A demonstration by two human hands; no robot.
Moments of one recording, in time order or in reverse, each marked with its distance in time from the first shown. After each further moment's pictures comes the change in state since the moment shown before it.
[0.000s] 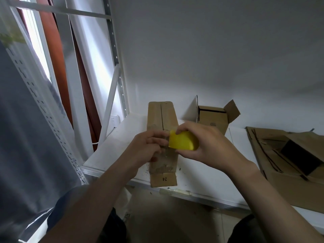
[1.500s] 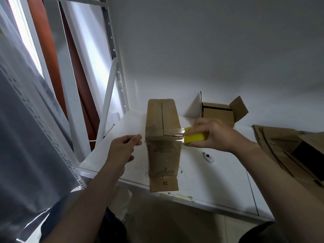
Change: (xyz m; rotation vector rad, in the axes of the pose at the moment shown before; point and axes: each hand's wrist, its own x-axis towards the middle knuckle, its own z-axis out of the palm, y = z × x) left_hand 0.065 -0.069 -0.034 -0.101 0.428 -0.082; right_hand 0.045 0.117 0.029 0.077 -0.107 -0.116
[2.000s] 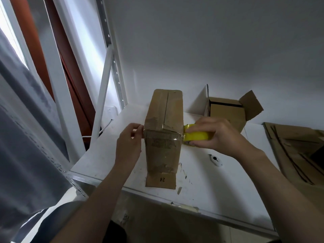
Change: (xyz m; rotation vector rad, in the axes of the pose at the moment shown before) left_hand 0.057 -0.021 0.036 0.241 0.090 0.305; right_hand 0.022 0.022 0.027 0.096 0.135 -0.040
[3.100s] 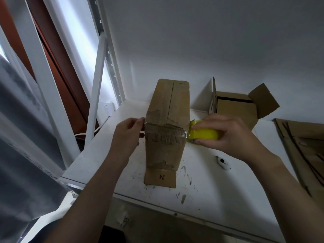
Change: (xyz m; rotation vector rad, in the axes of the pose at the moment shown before) left_hand 0.039 0.008 0.004 -0.083 -0.140 -0.162; right_hand 0.009 0.019 0.011 0.019 0.064 0.027
